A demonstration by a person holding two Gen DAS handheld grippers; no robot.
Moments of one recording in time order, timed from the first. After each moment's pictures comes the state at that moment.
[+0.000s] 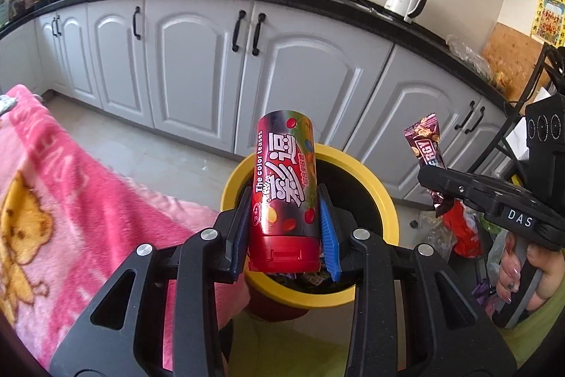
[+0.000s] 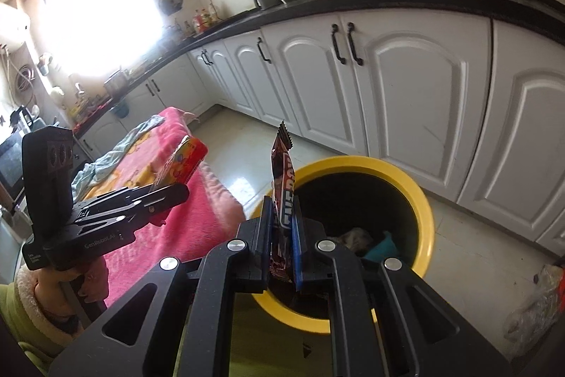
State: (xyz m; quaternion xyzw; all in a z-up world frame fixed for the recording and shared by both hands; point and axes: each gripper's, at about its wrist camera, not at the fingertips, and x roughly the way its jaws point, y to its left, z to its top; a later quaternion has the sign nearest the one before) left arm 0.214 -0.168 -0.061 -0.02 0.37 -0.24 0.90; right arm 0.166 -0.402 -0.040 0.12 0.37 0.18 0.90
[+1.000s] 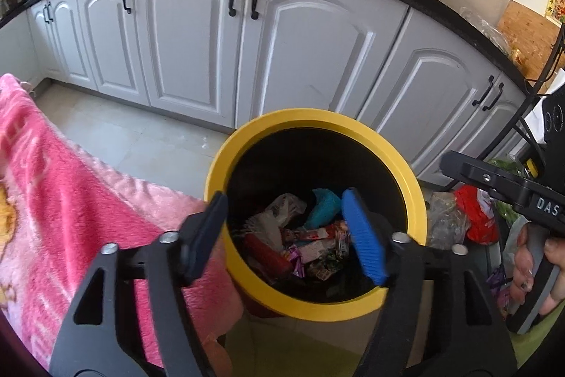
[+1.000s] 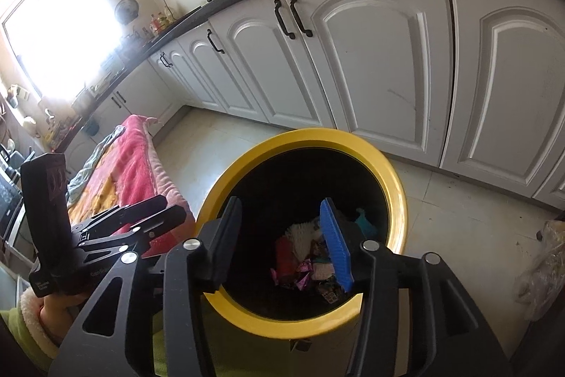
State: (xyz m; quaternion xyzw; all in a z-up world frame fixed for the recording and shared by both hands) left arm 0.241 -0.192 -0.108 0.00 0.41 -0.22 0.88; right arm 0.182 -0.432 -0.081 0.17 0.40 0.12 0.89
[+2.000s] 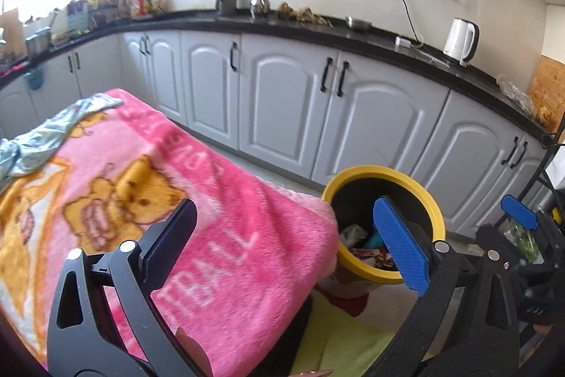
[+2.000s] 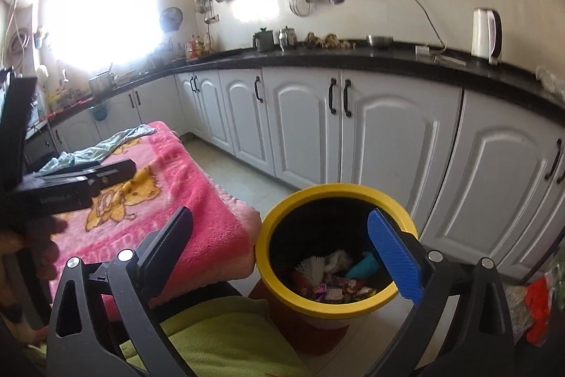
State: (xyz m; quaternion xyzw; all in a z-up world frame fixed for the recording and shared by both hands) left arm 0.114 -0.066 -0.009 -0.02 0.29 -0.07 0.95; right arm 0.065 -0.308 -0.020 0.02 0.25 0.11 0.96
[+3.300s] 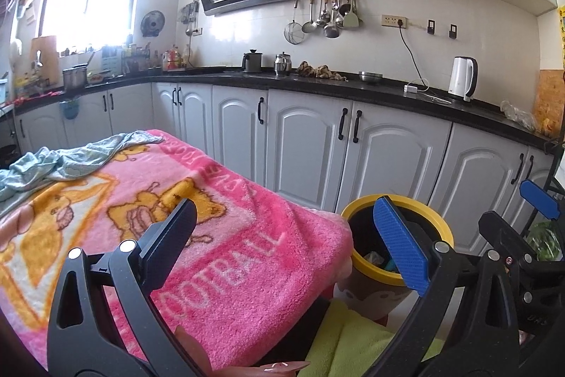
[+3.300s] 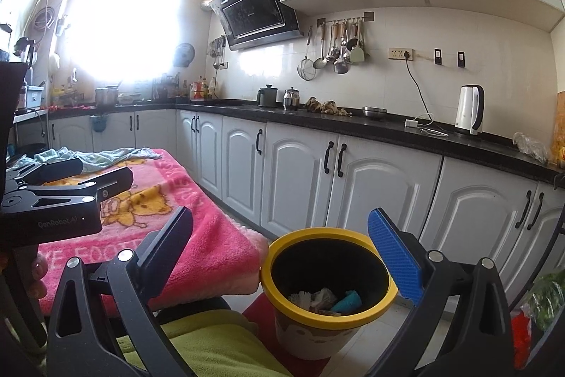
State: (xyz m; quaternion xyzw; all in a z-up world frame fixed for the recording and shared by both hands) left arm 0.023 -0.054 -0.016 -0.01 0.17 -0.03 0.98; right arm -0.023 -0.268 -0.018 -0.05 0.11 0.08 0.99
